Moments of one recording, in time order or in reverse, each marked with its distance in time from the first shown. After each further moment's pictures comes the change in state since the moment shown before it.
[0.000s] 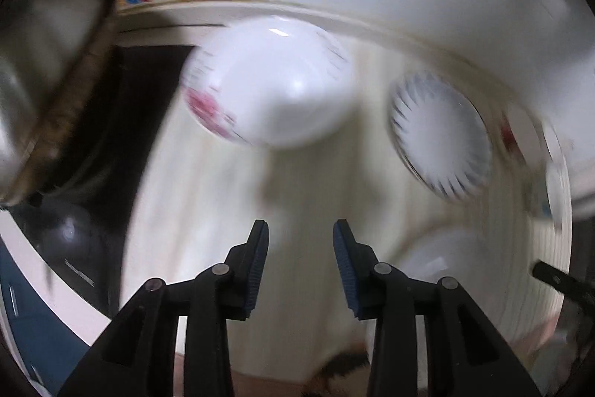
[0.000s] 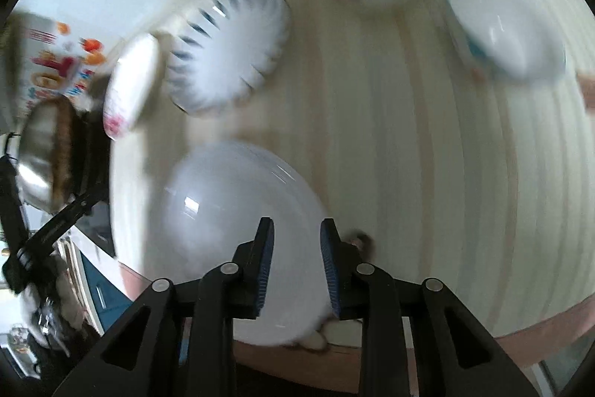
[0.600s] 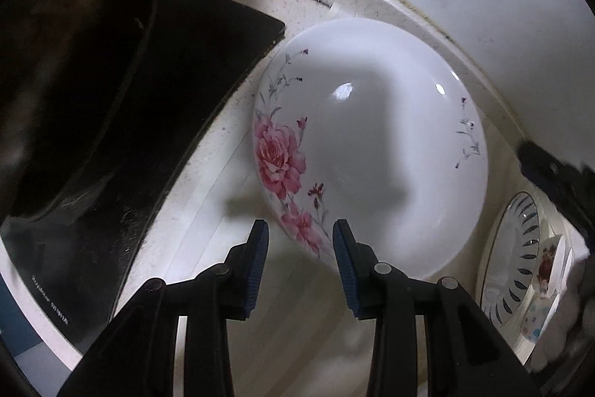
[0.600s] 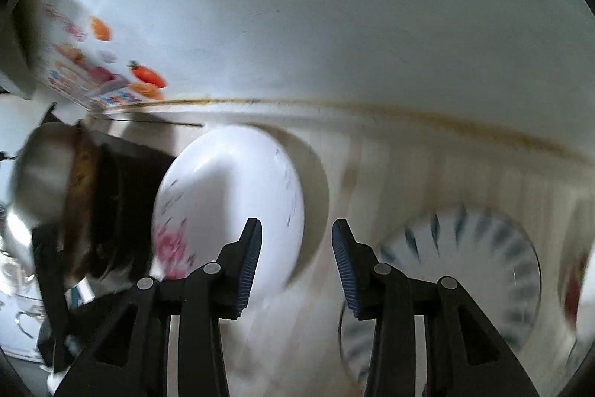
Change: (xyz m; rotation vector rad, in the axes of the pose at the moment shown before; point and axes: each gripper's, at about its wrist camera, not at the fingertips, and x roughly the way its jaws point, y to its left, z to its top) left arm 0.106 0.085 0.073 -0.312 0.115 -0.028; right arm 0.151 0.209 0.206 -0.328 -0.071 0.006
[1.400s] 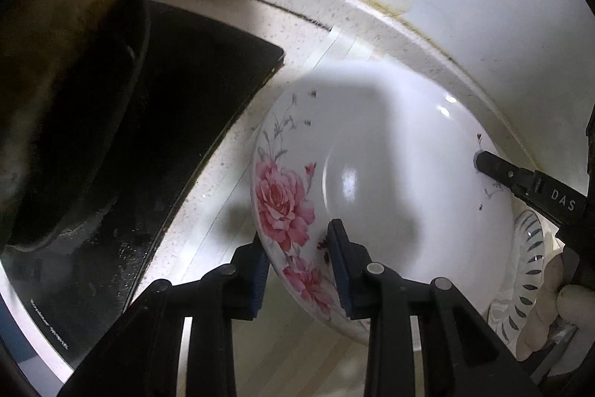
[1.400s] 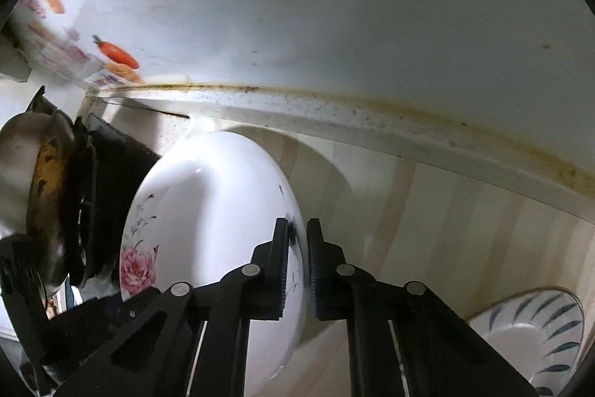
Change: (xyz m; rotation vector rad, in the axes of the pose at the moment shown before) left arm -0.002 -0.005 -0.029 0.024 -0.095 0.000; right arm 0.058 0.009 0.007 -0.051 0.034 0.064
